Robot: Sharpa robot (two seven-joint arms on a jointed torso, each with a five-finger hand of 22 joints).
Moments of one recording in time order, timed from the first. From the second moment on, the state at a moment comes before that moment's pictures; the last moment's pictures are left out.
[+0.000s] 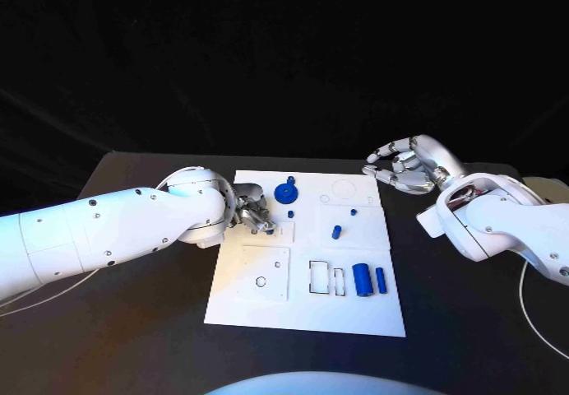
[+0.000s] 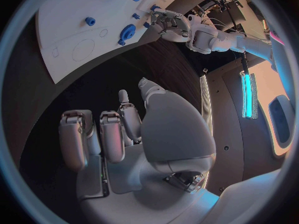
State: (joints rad) left arm 1.26 -0.76 -0.07 1.53 -1.18 0.08 -0.51; left_hand 1.13 -0.19 0.75 0.21 0.19 0.85 0.05 0.77 0.74 1.30 -0.03 1.14 1.01 1.47 -0.08 1.53 1.31 0.08 1.44 0.02 1.40 1.21; right arm 1.31 -0.95 -0.14 1.63 -0.91 -0.61 0.04; right_hand 1.33 -0.13 0.23 0.29 0.18 0.88 0.16 0.24 0.43 1.38 0.07 1.34 1.31 1.47 0.01 1.52 1.31 0.01 1.47 0.11 1.50 1.31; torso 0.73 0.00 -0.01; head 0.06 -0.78
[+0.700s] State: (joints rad) left arm 1.26 -0.76 -0.07 1.54 -1.19 0.09 -0.52; left_hand 1.12 -0.20 0.76 0.20 0.22 0.86 0.05 0.77 0.74 1.31 -0.03 1.14 1.02 1.46 -0.08 1.53 1.31 0.08 1.44 0.02 1.40 1.21; right arm 1.30 -0.95 -0.14 1.63 -0.91 -0.61 0.04; right_hand 1.32 -0.12 0.23 0.29 0.18 0.88 0.16 0.24 0.43 1.38 0.07 1.34 1.31 1.47 0.01 1.52 1.31 0.01 1.47 0.11 1.50 1.31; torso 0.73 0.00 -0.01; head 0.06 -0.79
